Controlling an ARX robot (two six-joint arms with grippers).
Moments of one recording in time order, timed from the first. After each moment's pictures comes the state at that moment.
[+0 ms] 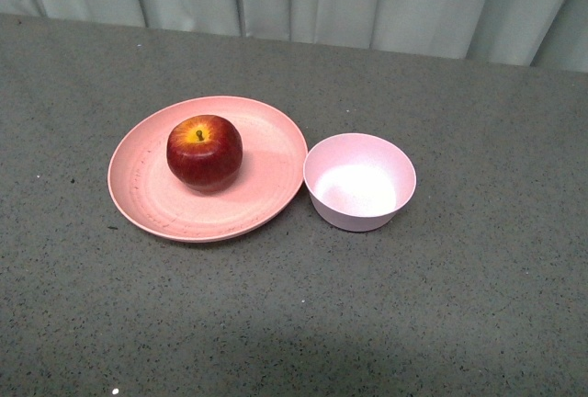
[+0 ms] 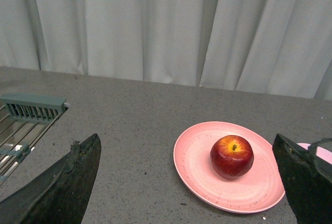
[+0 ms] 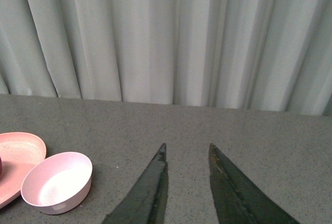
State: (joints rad) left arm 0.00 0.00 0.02 0.00 0.00 0.00; right arm 0.00 0.00 0.01 0.00 0.00 -0.01
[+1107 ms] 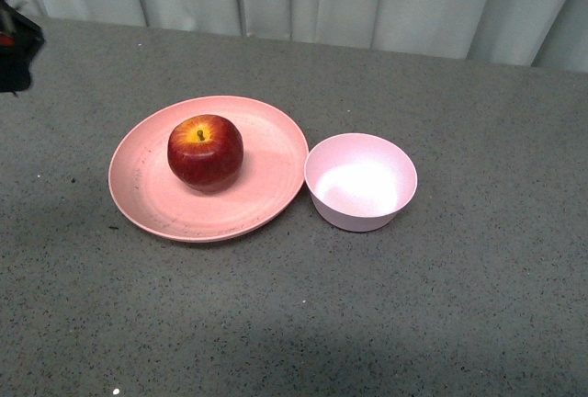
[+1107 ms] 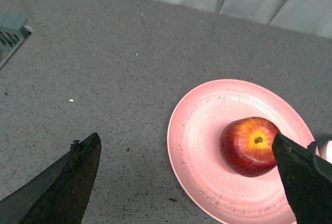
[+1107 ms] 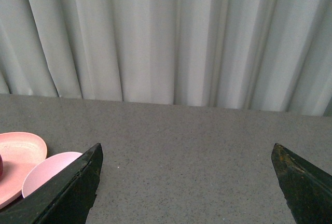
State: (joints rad) left arm -0.13 1.39 0.48 0.50 -0.14 -0.12; right arm 0.00 0.00 0.01 0.00 0.00 -0.01
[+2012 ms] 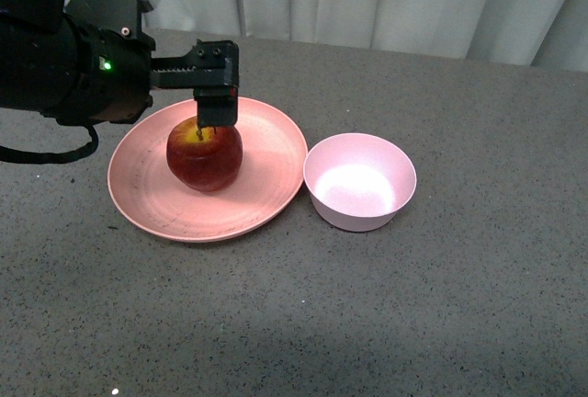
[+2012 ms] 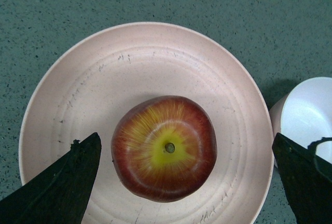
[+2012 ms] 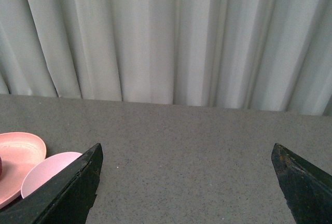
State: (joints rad) left arm -0.28 1.90 0.87 0.37 0.02 -0.15; right arm 0.00 0.00 0.01 0.00 0.00 -0.01
